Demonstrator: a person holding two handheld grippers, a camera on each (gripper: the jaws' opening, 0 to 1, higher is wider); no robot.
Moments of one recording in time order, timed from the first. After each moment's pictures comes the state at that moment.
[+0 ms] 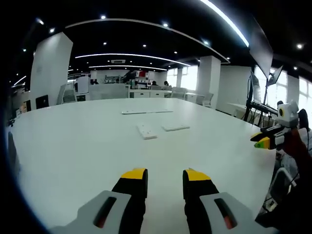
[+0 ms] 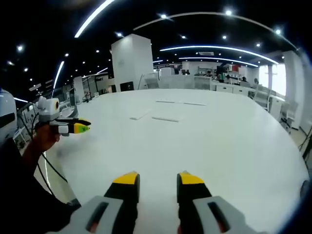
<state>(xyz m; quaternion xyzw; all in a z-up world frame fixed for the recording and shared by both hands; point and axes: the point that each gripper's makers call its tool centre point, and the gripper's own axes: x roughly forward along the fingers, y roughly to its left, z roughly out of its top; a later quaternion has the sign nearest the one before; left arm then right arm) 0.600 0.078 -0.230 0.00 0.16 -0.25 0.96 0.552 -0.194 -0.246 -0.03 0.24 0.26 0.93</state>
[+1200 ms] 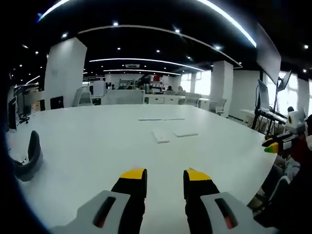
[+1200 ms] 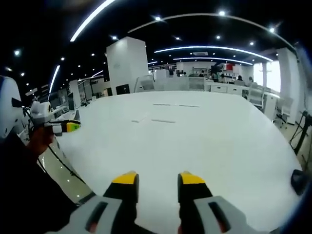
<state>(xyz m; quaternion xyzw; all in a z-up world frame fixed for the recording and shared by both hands) 0.558 0.106 -0.199 -0.03 0.15 -0.19 0.97 0.513 -0.210 -0.222 -0.02 0.24 0.24 0.94</state>
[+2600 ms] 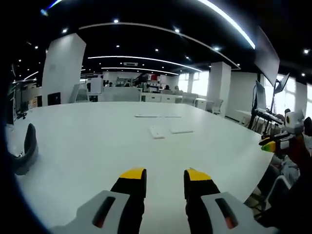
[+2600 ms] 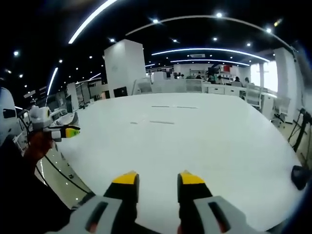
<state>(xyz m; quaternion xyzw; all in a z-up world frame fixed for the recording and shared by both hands) 0.553 0.104 -0.205 -0.03 0.15 -0.20 0.97 0.511 -0.204 -0.223 -0.01 0.23 0.23 0.95</state>
